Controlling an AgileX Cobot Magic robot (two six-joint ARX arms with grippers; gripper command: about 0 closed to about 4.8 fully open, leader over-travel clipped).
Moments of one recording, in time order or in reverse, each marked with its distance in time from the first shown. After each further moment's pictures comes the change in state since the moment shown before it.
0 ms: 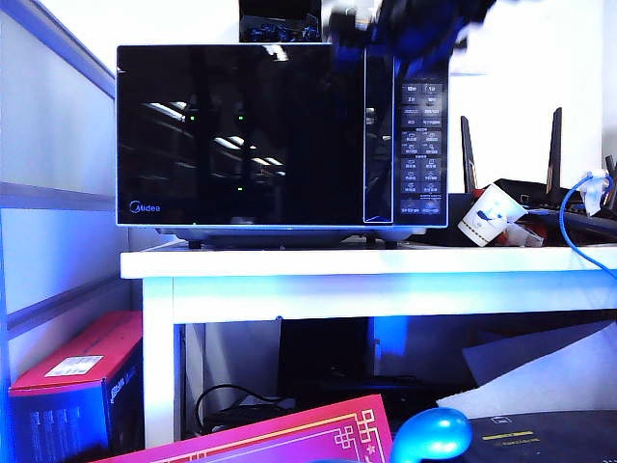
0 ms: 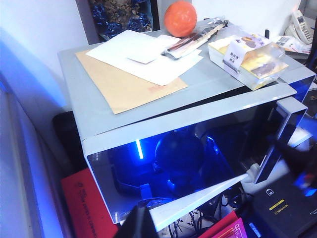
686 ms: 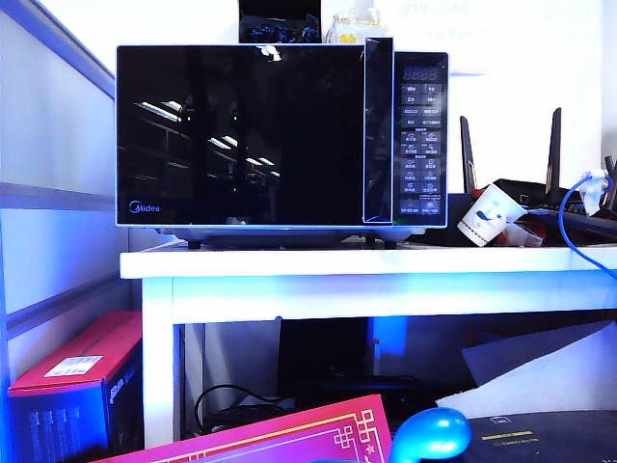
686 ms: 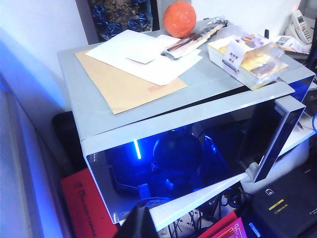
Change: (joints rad) left arm 0.000 0.000 0.000 -0.001 0.000 0.000; right arm -0.160 -0.207 0.001 -0.041 -0.098 -0.059
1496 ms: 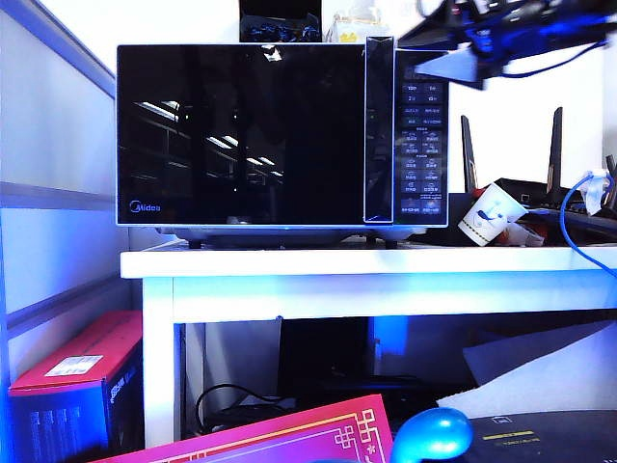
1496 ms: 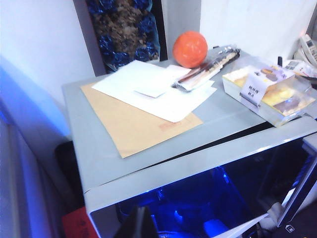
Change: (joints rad) left arm 0.000 0.122 0.000 0.212 0.000 -0.003; right arm -0.230 0.265 0.077 0.028 -0.924 0.275
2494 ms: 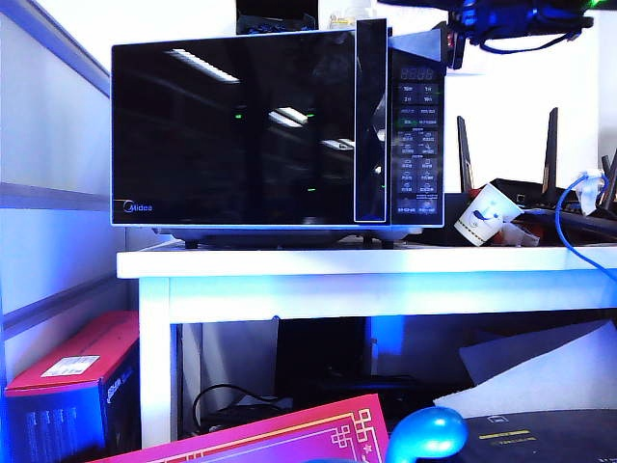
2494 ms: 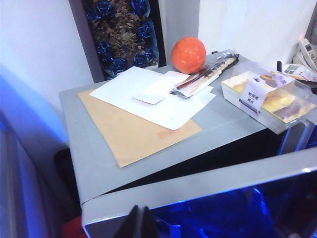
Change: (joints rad) left arm 0.000 0.013 0.000 0.034 0.000 0.002; right arm 0.016 0.082 0.181 -0.022 -0.370 0.240
